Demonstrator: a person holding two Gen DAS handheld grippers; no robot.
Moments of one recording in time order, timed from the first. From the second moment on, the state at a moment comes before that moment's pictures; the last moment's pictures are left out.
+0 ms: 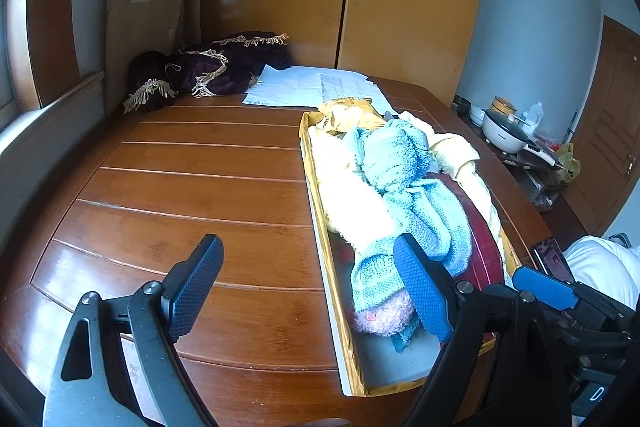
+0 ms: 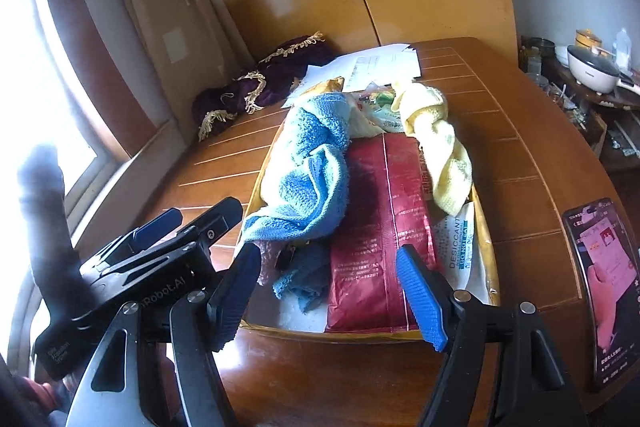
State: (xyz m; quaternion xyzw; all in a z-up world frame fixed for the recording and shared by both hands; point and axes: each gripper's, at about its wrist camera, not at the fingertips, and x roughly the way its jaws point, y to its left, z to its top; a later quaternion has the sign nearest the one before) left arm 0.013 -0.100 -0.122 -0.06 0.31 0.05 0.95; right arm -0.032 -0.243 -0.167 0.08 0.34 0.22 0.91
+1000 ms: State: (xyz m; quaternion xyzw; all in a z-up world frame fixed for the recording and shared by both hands) left arm 0.019 -0.096 -0.122 -0.06 0.33 0.06 0.94; right arm -0.023 -0.248 -0.159 0.08 0.33 0.21 0.92
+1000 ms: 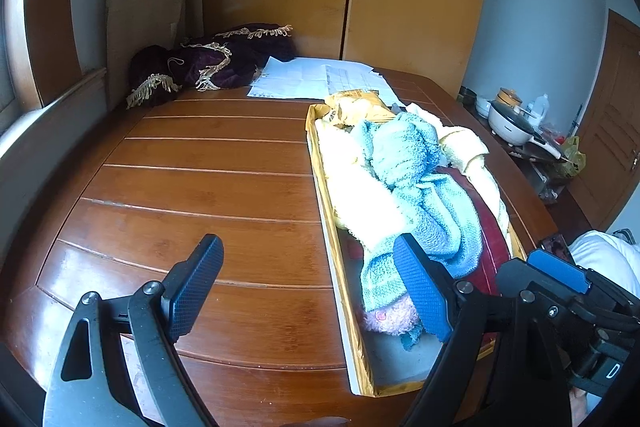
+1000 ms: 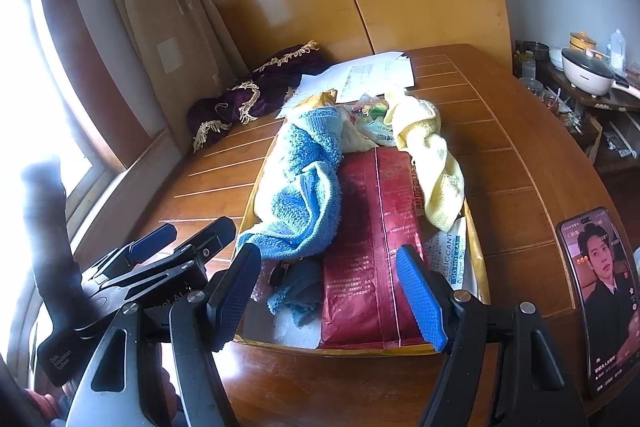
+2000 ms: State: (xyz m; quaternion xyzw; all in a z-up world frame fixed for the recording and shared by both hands) left arm 0.015 -0.098 -0.119 -0.05 0.33 0.06 0.94; right arm -0.023 -0.248 -0.153 0.07 0.33 0.21 0.92
